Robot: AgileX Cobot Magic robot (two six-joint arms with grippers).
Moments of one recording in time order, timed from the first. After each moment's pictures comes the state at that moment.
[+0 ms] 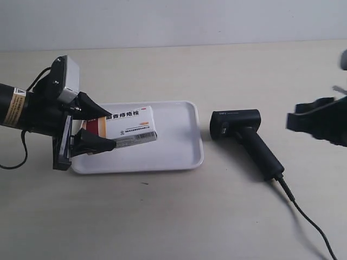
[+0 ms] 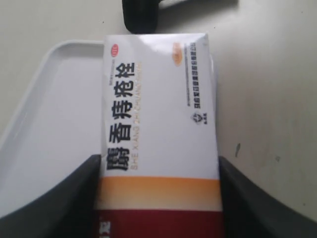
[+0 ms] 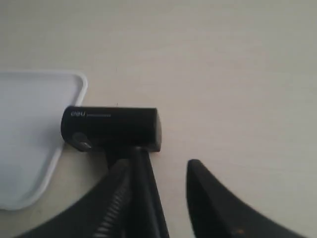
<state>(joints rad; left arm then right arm) -0.15 1.84 -0.81 1.74 -0.87 -0.69 0.41 1.18 -0.37 -0.18 -0.07 0.36</state>
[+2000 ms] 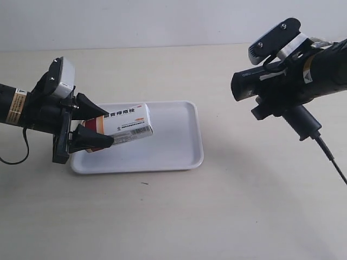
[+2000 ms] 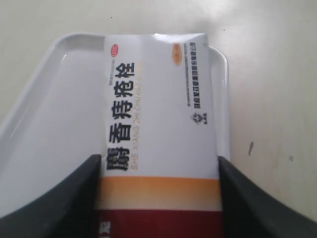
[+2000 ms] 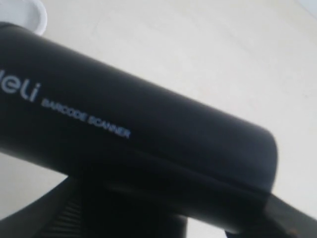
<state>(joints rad) -0.08 1.96 -0.89 1.75 -0.97 -0.69 0.45 1.61 -0.81 -0.53 0.23 0.14</state>
